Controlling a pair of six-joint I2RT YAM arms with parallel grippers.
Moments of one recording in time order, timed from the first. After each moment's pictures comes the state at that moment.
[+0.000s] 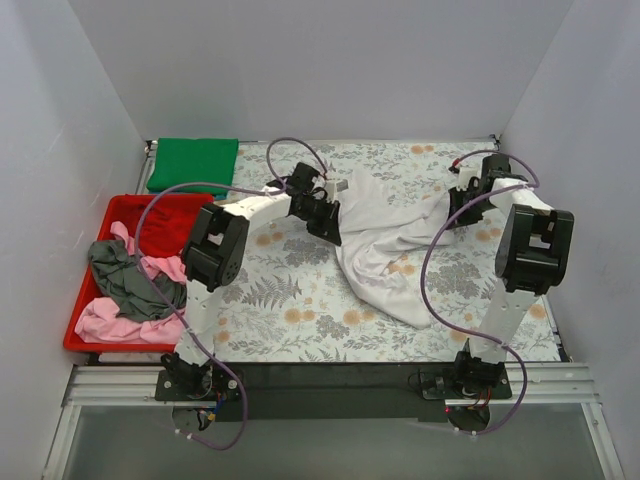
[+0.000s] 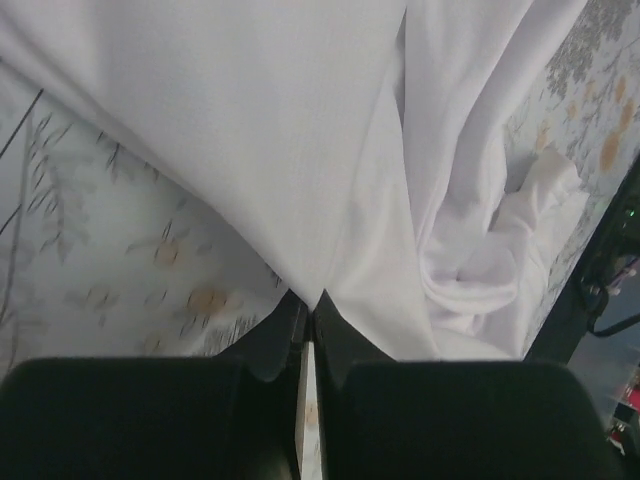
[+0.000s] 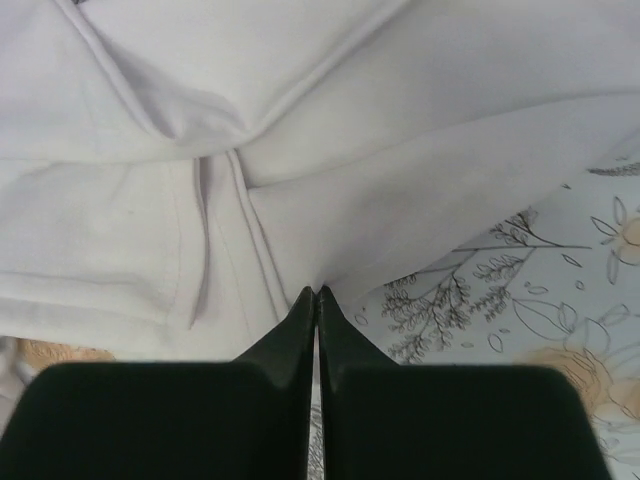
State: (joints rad) left arm -0.53 2.22 1.64 -0.45 0.70 -0.13; right arm -0.15 1.98 1.42 -0.64 -0.41 -0.31
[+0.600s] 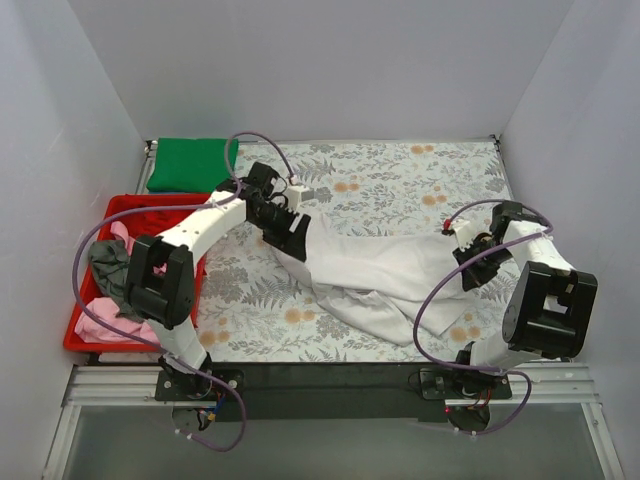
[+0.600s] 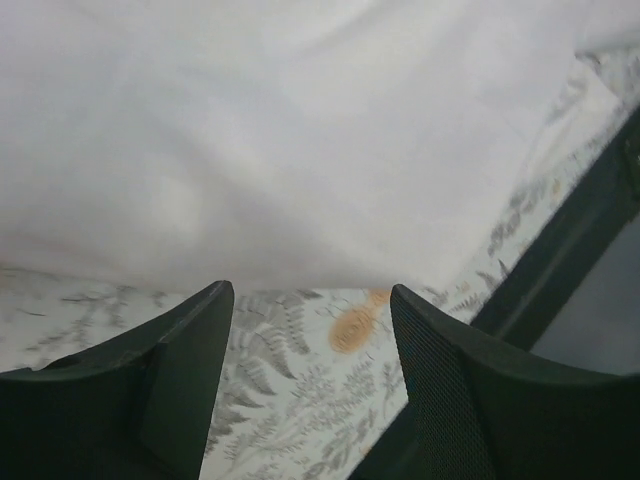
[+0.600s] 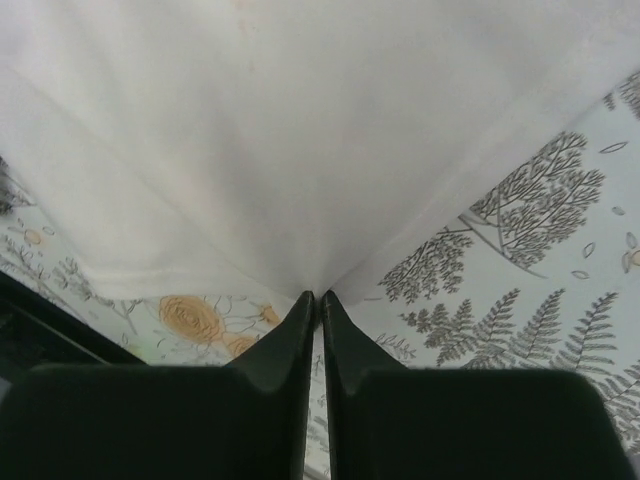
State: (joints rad) left arm -0.43 1.74 1.34 -0.84 0.61 0.18; right arm -0.22 1.50 0.96 -0.98 -0.35 -0.89
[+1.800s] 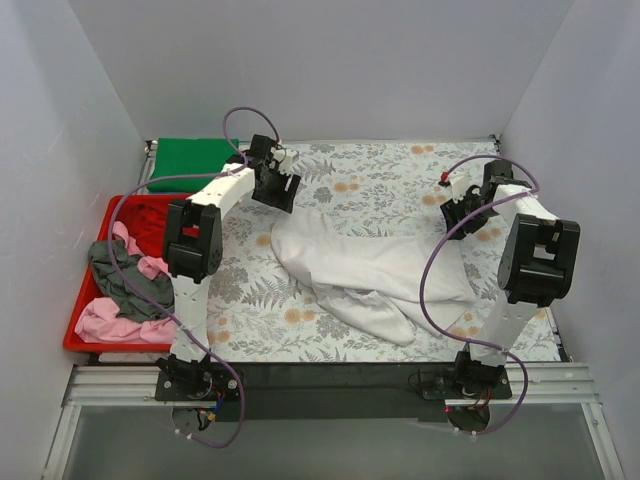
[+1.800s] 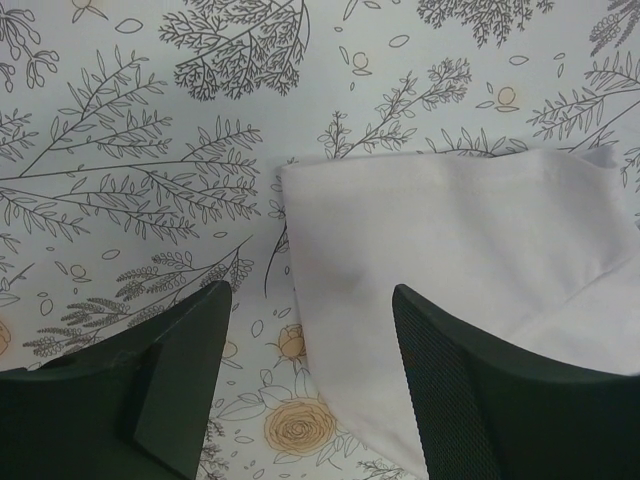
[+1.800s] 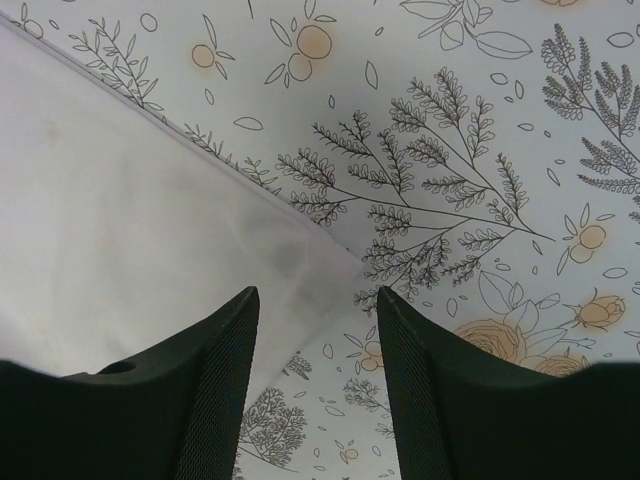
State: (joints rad) left arm -0.30 2.20 1.80 -0.66 0.21 0.12; right arm -0.16 1.86 1.31 -0.69 -0.41 -0.74
